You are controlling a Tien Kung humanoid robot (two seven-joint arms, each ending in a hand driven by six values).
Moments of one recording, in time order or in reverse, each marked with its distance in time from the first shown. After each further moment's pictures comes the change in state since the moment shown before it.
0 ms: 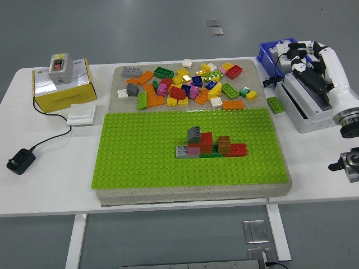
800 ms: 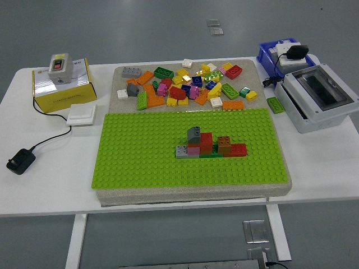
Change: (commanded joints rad) left arm -0.098 0.069 0.044 0.000 0.044 -0.028 -0.012; right arm -0.281 0.038 0.535 0.031 0.234 0.053 0.154
